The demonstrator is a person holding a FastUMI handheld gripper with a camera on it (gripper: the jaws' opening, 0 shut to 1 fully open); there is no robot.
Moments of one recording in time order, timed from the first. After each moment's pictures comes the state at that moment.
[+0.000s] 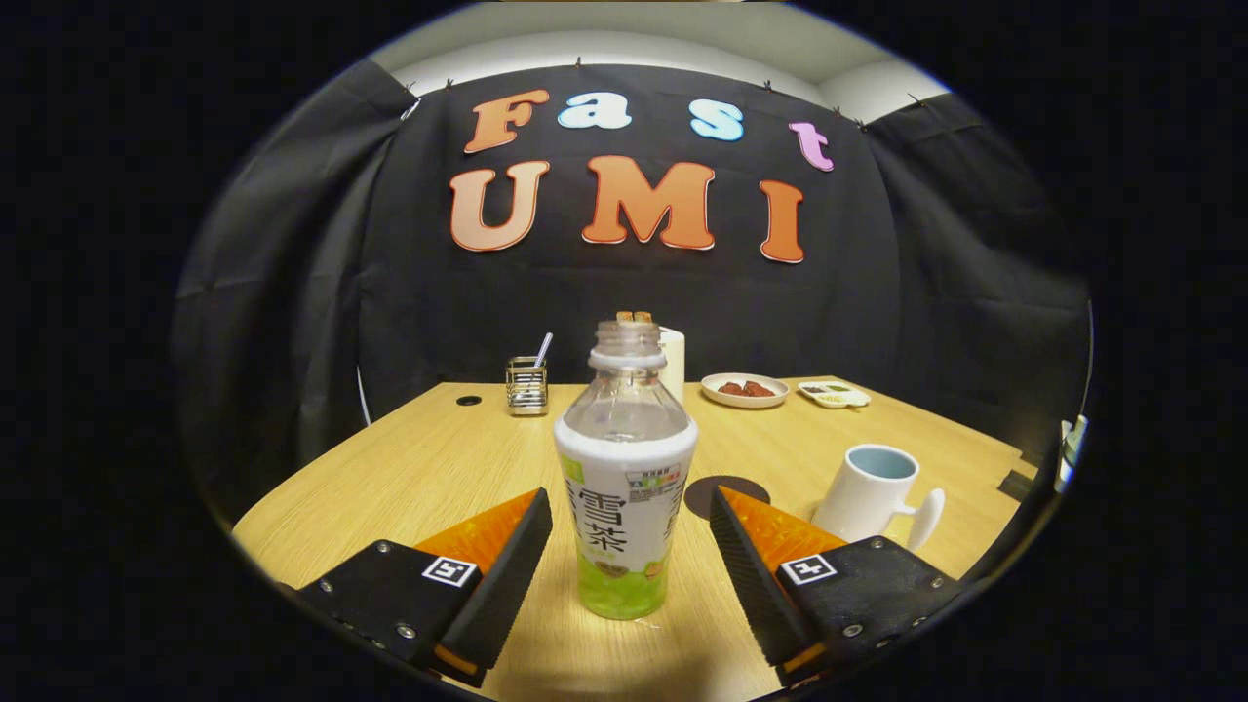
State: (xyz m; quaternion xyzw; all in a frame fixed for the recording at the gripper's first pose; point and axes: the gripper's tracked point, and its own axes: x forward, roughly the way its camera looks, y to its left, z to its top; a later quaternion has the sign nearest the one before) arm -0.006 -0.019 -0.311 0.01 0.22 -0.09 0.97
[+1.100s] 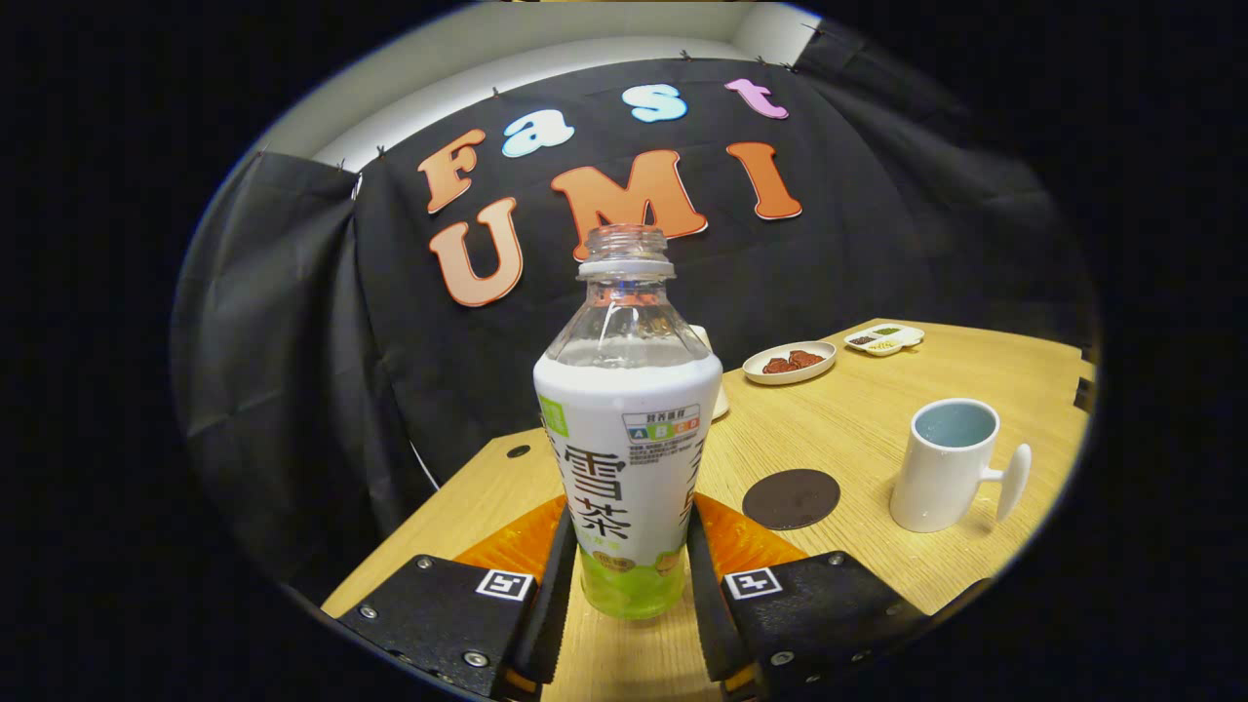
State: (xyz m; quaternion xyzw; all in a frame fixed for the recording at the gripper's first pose) arm 0.030 -0.023 -0.291 0.20 0.19 -0.04 0.96
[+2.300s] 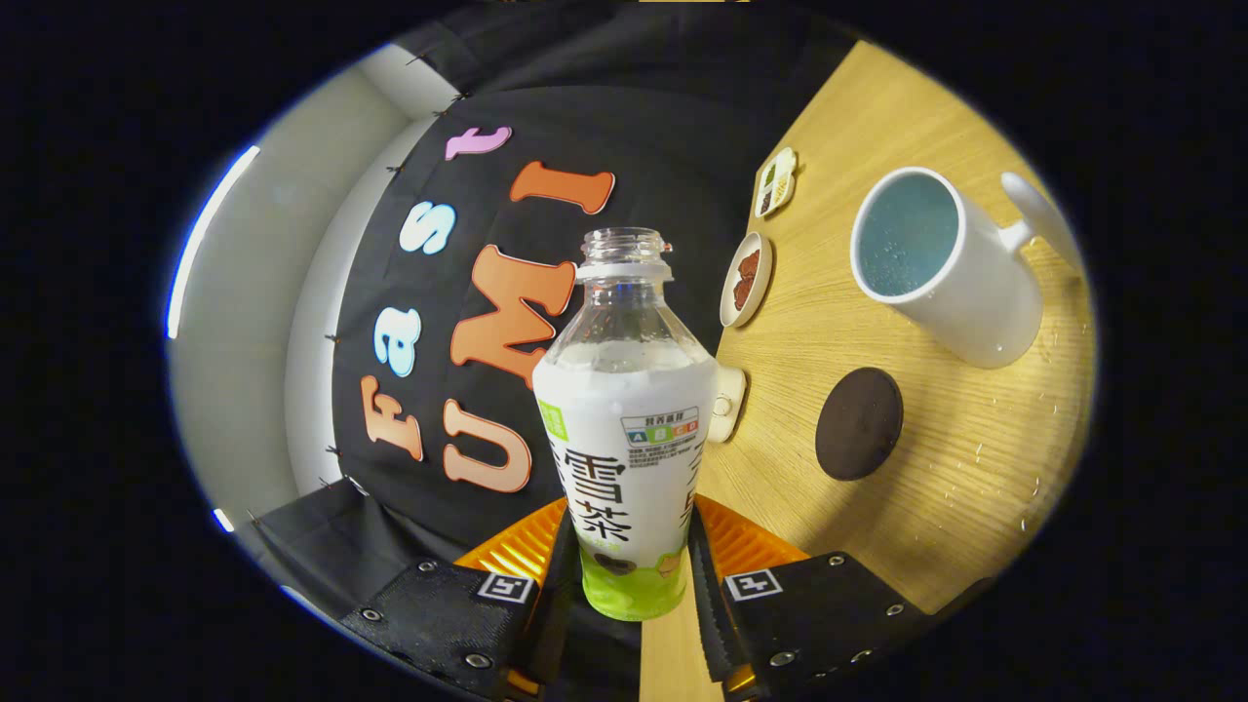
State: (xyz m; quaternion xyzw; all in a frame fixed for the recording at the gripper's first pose) arm 0.060 -0.068 -0.274 0.63 0.10 -0.08 0.77
